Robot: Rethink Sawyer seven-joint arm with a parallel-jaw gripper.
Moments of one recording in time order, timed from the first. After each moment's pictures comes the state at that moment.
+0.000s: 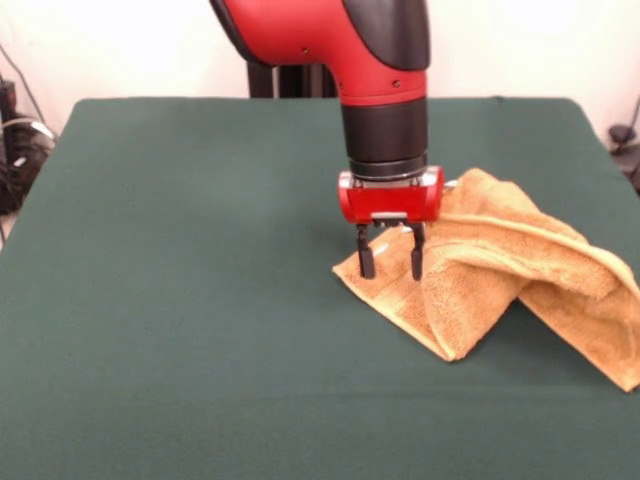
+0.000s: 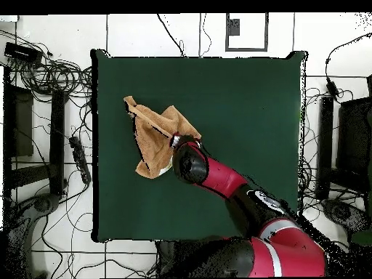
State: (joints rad) arm -0.38 -0.40 0.25 1.84 0.14 -0.14 1.54
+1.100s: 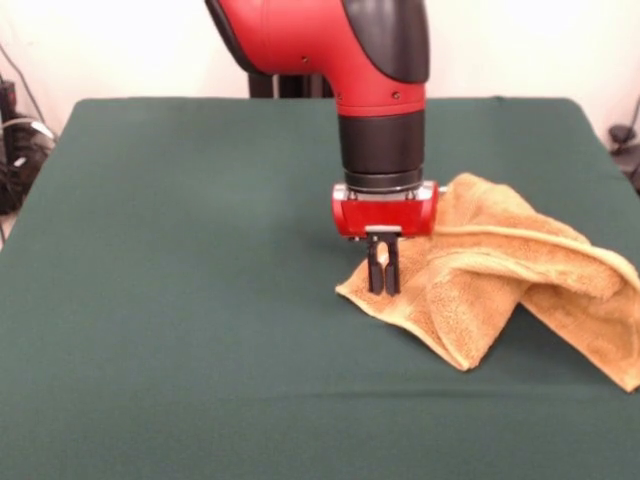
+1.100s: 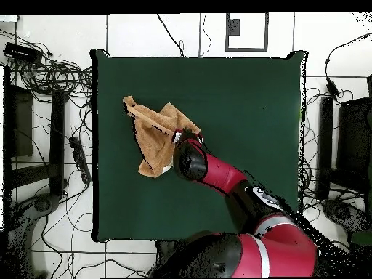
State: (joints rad) arm -0.35 -0.37 0.22 1.78 0.12 -0.17 1.54
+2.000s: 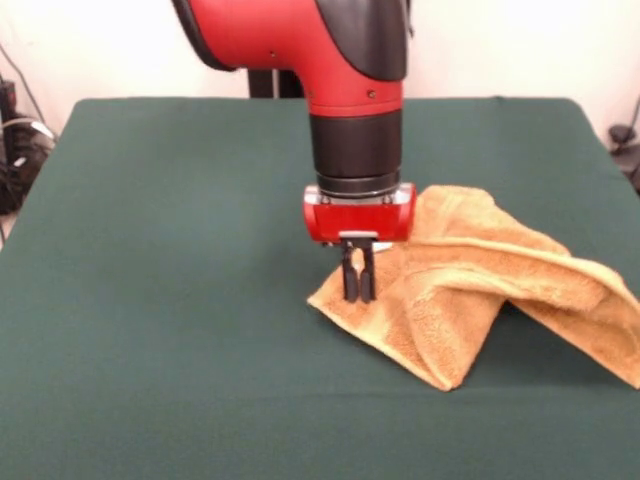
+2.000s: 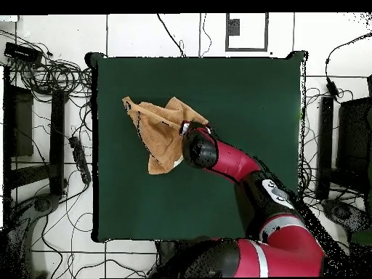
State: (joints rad) arm -0.35 -0.41 0.17 1.65 0.08 0.05 1.54
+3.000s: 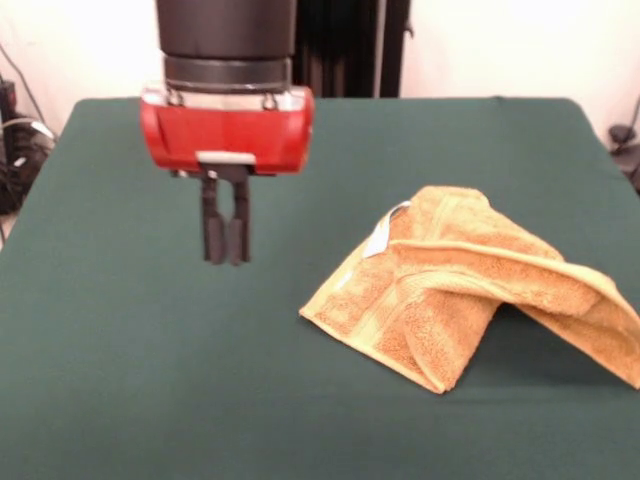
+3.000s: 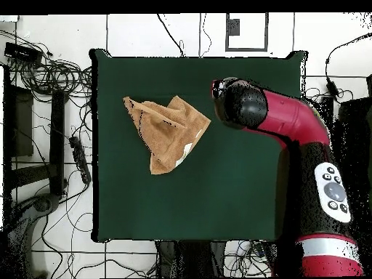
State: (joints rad) arm -0.37 -0.57 0.15 1.29 -0.09 0.51 1.54
